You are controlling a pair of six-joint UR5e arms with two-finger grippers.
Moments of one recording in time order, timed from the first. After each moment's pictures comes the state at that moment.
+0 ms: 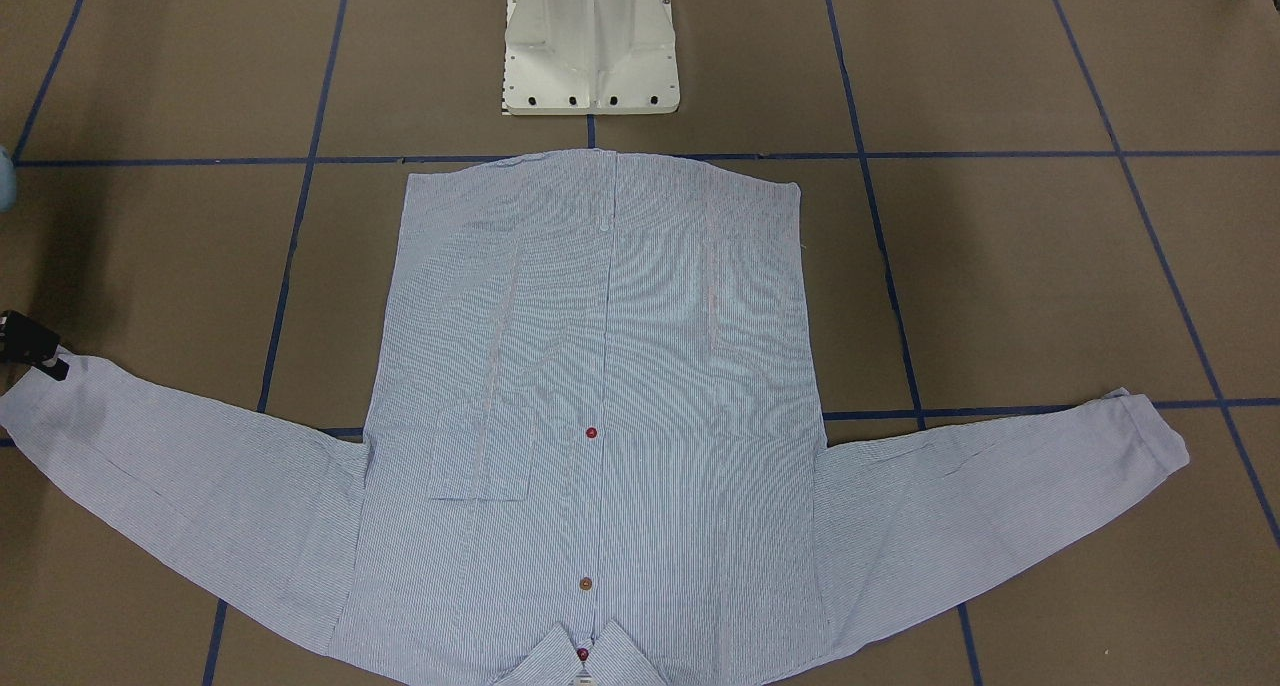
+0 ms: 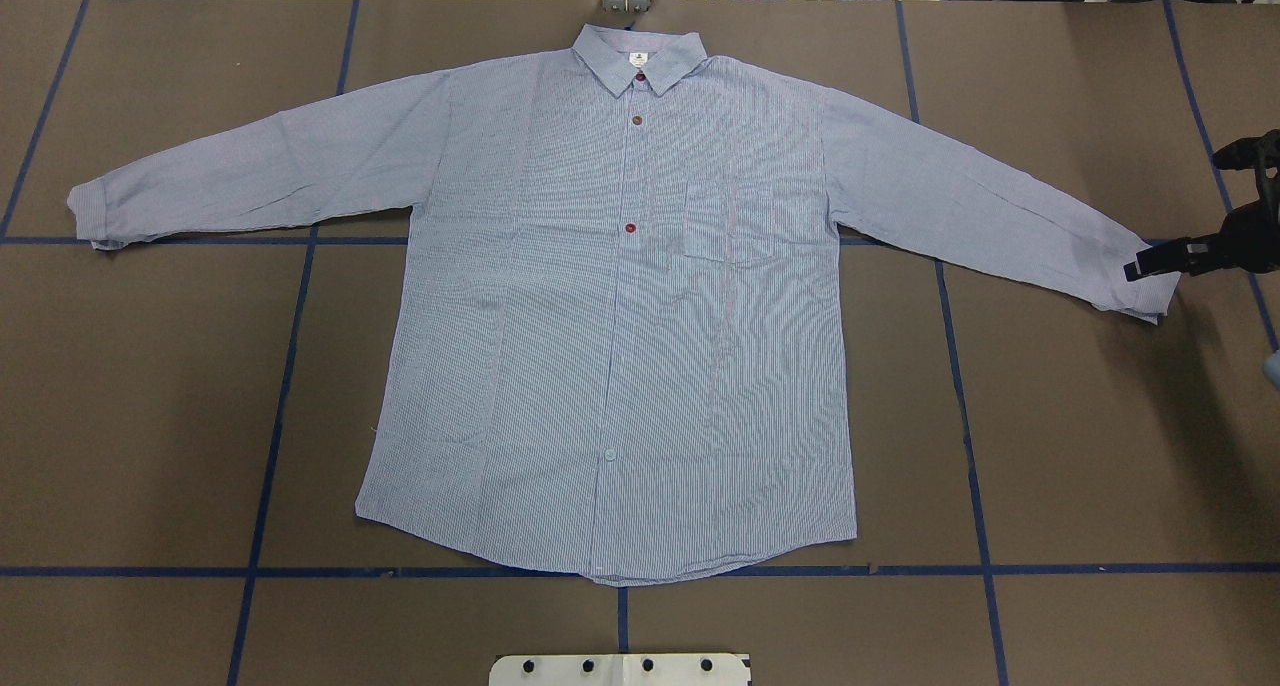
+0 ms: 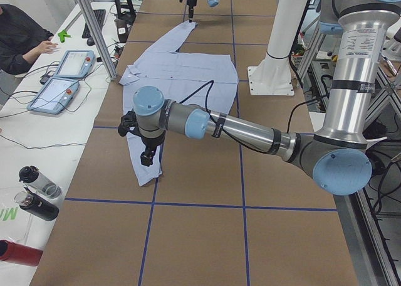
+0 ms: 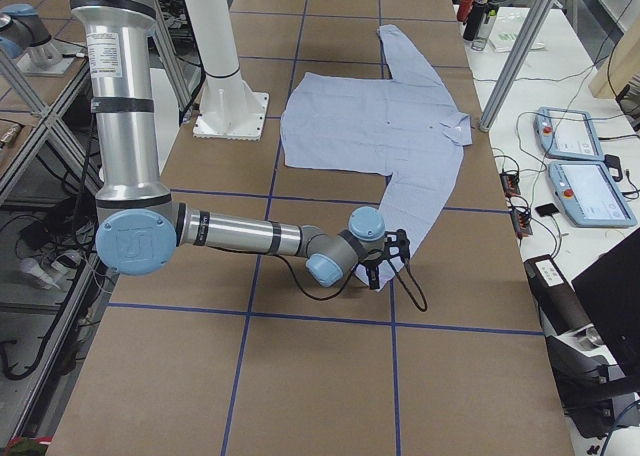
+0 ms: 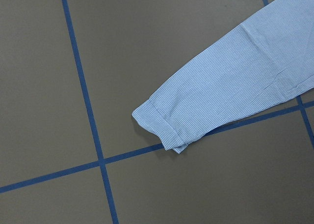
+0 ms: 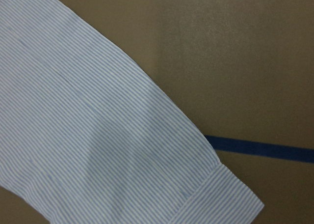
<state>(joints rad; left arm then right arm) -1.53 -1.68 -1.74 -1.58 -2.43 0.04 1.14 -1.53 1.32 -0.71 2.28 0.62</state>
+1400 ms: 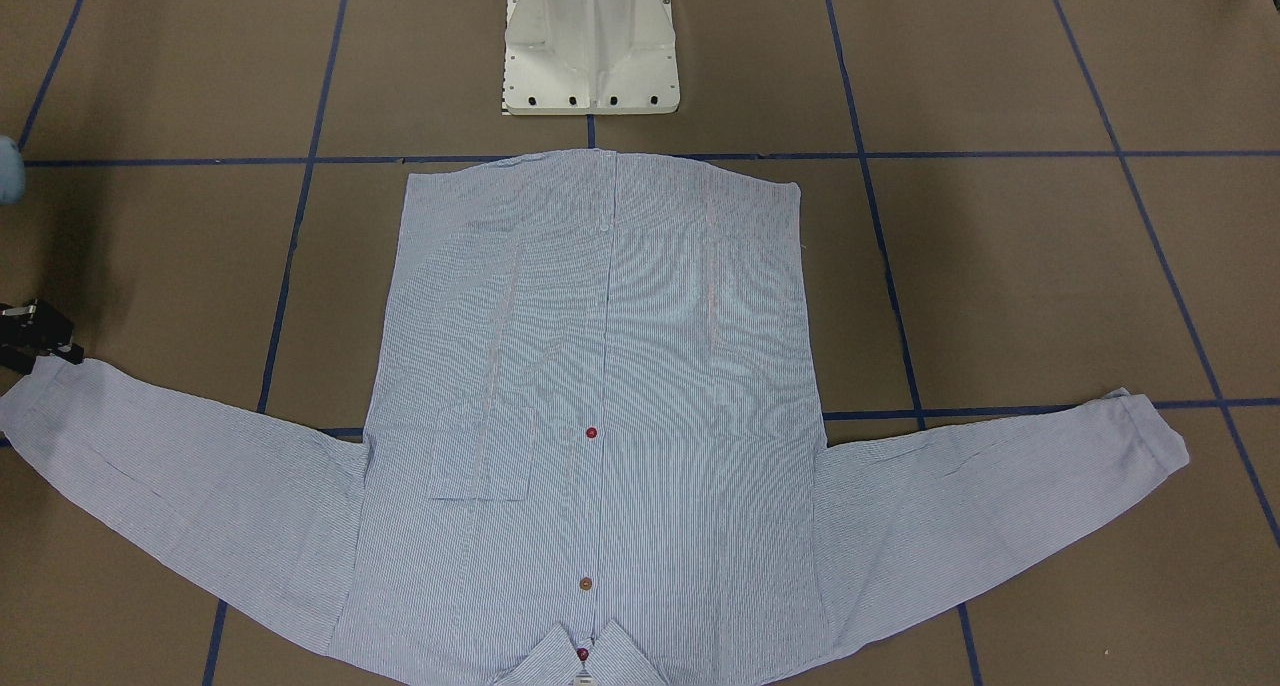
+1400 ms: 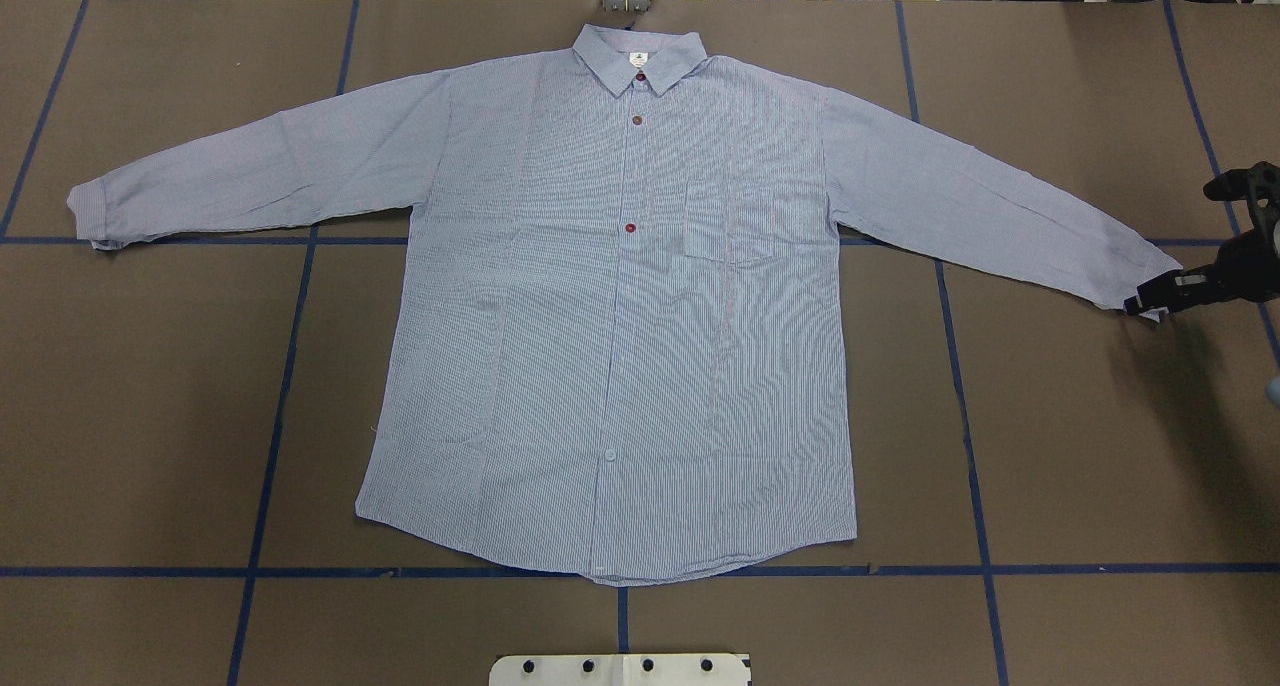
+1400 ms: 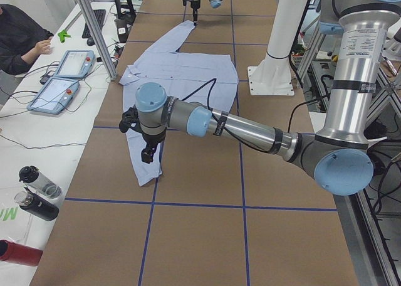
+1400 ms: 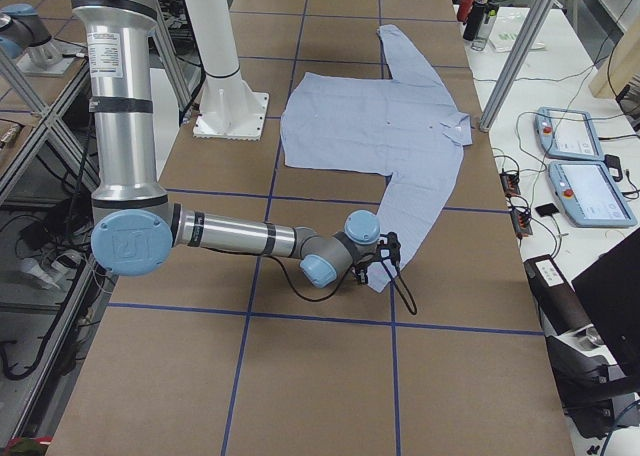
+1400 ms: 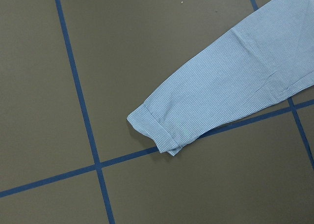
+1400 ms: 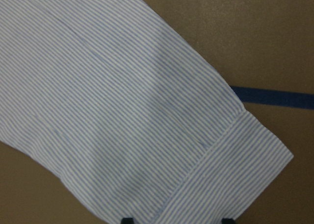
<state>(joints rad) -1.53 -1.68 -1.75 -1.58 -2.43 0.04 1.12 -1.55 1.33 -0.74 2.33 0.62</state>
